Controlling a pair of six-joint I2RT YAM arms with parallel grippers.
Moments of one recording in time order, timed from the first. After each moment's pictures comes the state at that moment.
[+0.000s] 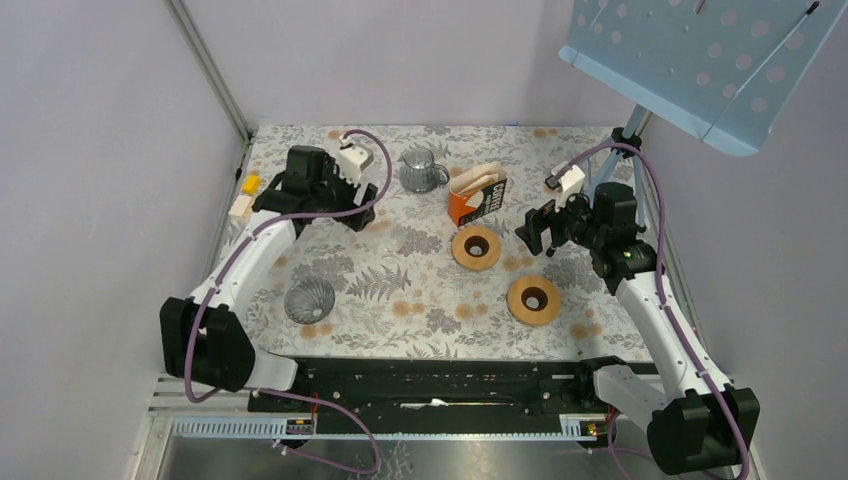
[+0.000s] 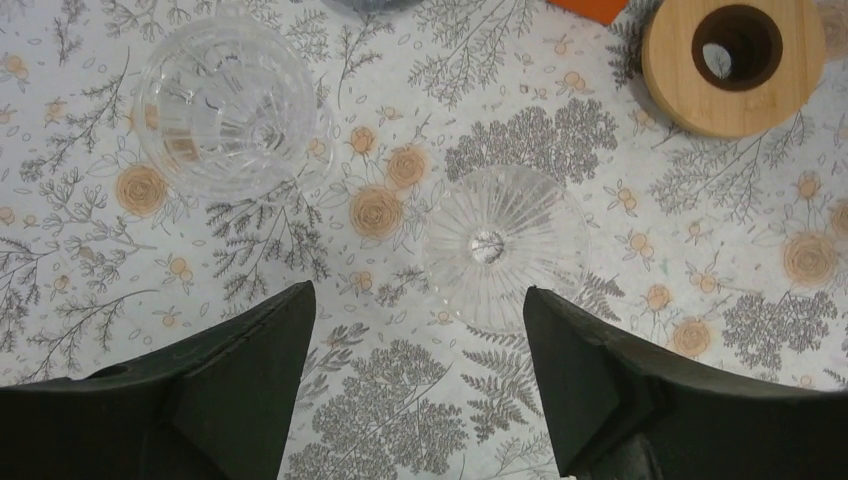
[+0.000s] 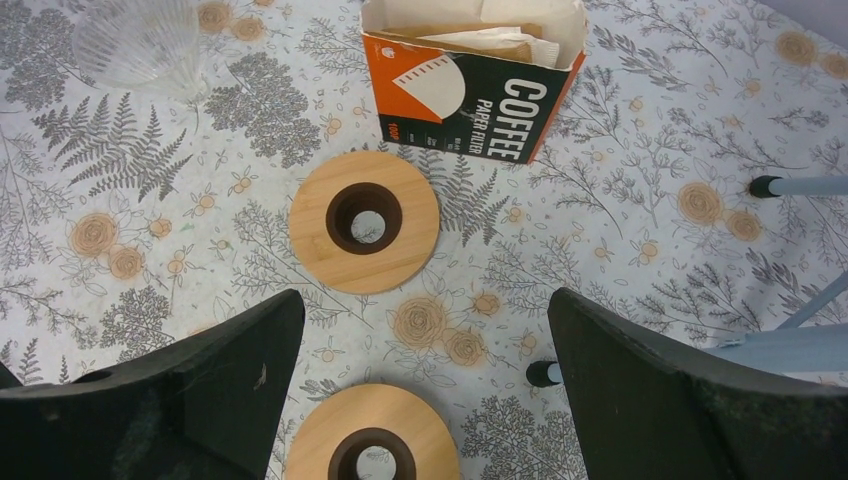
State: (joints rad) left arm -0.23 1.37 1.16 -0.49 0.34 0.29; right arm 0.14 1.01 0.84 -0.30 -0.48 -0.24
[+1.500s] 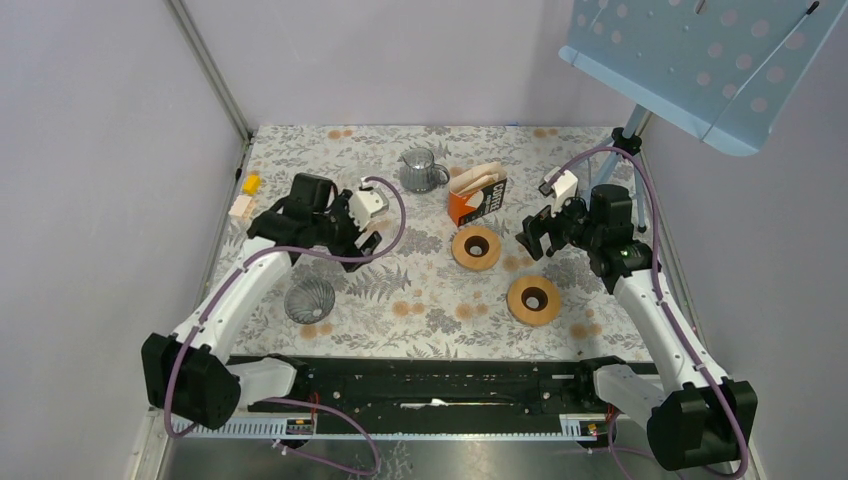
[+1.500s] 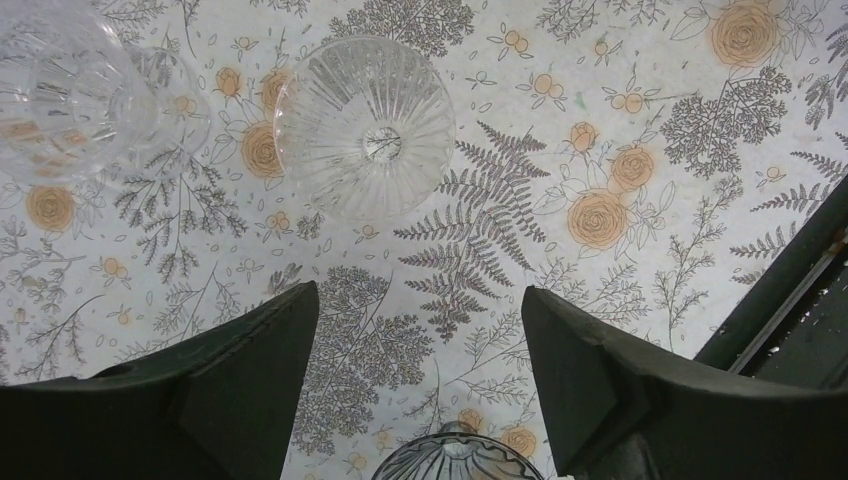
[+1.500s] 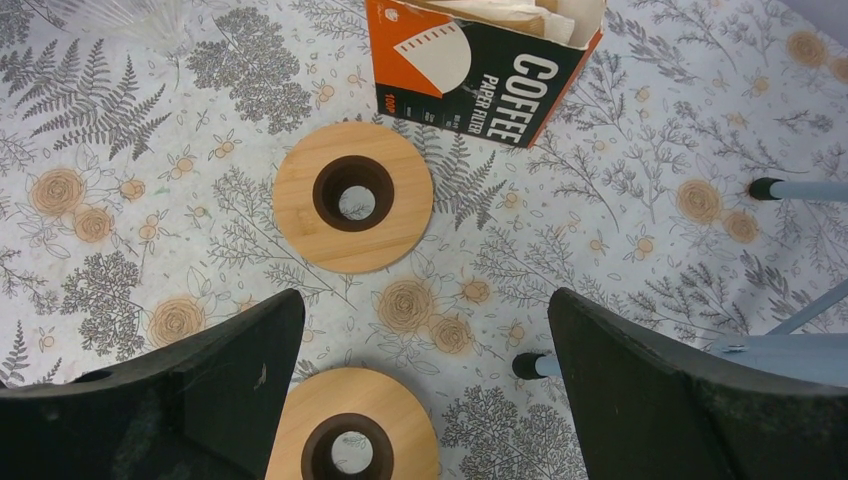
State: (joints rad) left arm -0.32 1.23 1.07 -0.73 0.40 0.56; right arm 0.14 1.03 0.82 -0.32 -0.49 -0.34
